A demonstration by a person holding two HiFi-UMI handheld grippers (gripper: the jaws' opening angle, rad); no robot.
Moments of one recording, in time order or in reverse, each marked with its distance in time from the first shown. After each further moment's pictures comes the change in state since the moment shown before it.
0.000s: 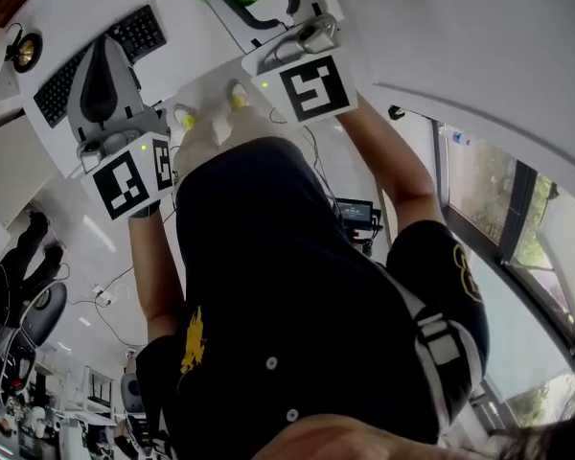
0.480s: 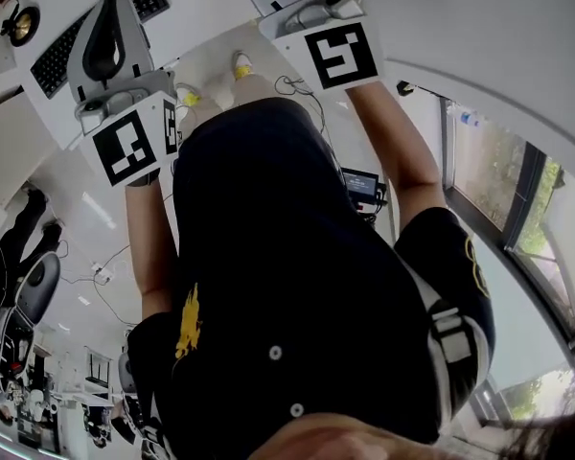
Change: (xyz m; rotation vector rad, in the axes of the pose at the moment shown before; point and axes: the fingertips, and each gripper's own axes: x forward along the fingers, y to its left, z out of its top) left arm -0.017 -0.020 0.004 0.061 -0.009 -0.058; right arm -0.023 0.006 0.018 0.065 -0.064 -0.042
